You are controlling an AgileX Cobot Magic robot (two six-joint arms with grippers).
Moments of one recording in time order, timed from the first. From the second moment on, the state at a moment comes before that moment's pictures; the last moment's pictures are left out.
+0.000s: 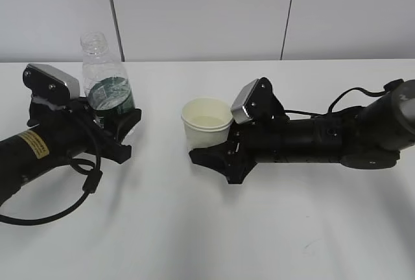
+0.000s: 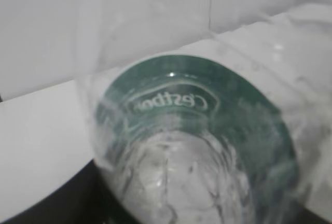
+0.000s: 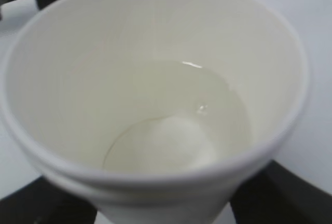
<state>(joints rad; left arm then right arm) -0.28 1.93 -0.57 0.38 -1.12 -0.06 0.27 2.09 -0.96 -1.08 -0.86 0.50</state>
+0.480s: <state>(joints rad) -0.28 2.05 -0.59 0.56 -1.12 -0.13 0.12 2.07 -0.84 -0.91 -0.89 0.41</state>
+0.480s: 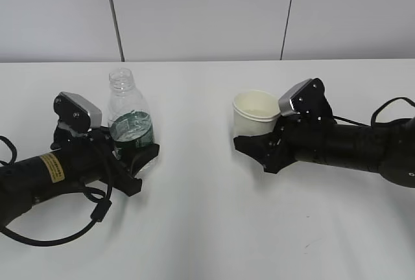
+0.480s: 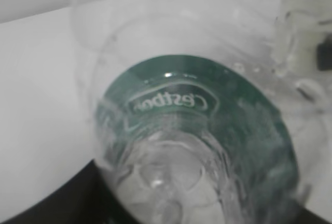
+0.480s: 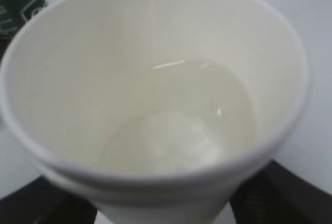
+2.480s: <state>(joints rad) -0.28 2.18 -0.76 0.56 -1.14 -0.13 0.10 2.26 -0.79 -0.59 -1.11 0.07</state>
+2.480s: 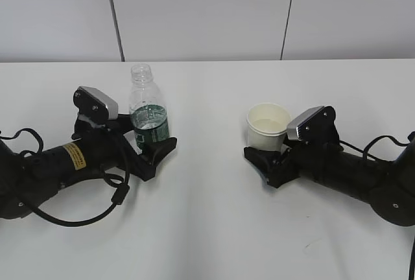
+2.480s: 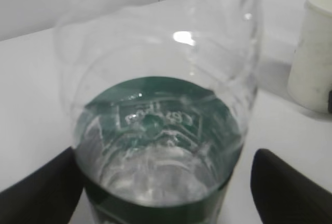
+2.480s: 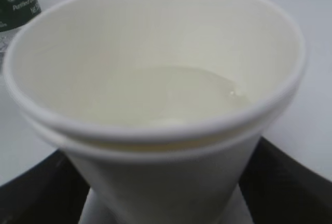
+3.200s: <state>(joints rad) -0.24 2.05 -0.57 0.54 -1.12 -0.13 0.10 2.21 -0.54 -0.41 -1.18 0.04</state>
